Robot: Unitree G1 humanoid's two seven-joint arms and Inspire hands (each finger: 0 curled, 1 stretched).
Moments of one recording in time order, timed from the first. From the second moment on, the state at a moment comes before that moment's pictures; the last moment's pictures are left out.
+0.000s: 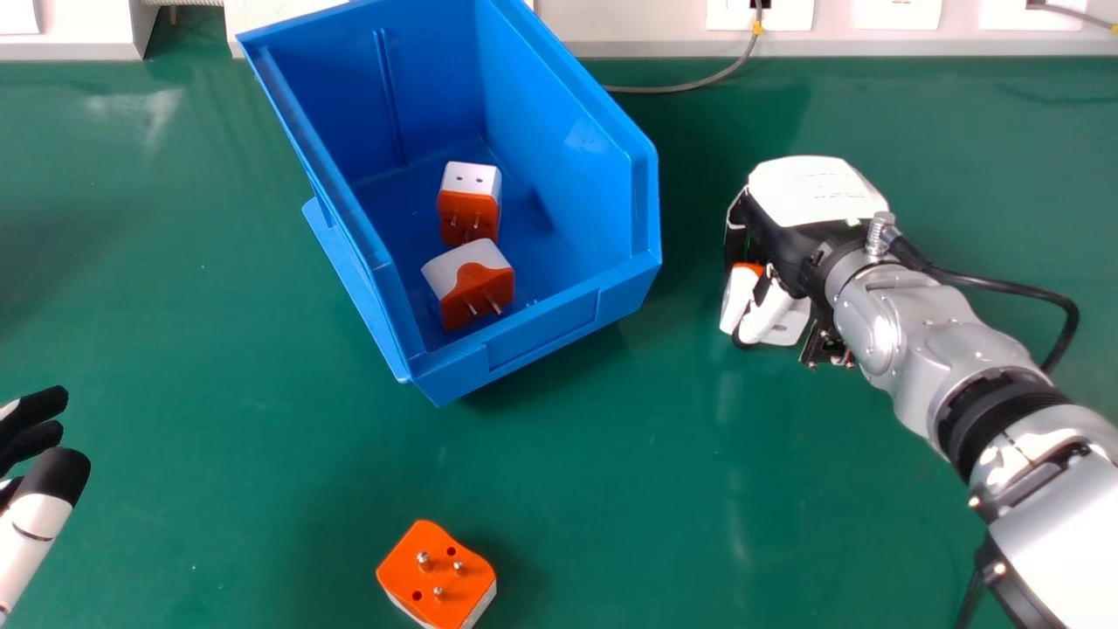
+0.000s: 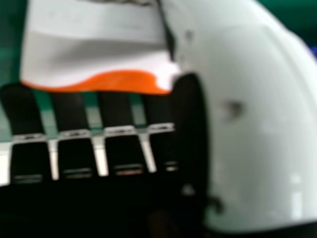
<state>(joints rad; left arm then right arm) 0.77 0.27 0.58 -0.39 -0.16 -0.29 -0.32 -0.94 -0.27 0.58 1.29 -0.75 -0.09 -0.14</state>
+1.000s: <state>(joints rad) 0.65 0.24 0.48 -0.31 -0.09 -0.29 -0.28 -0.90 -0.40 0.46 1.17 -0.67 -0.21 -0.20</state>
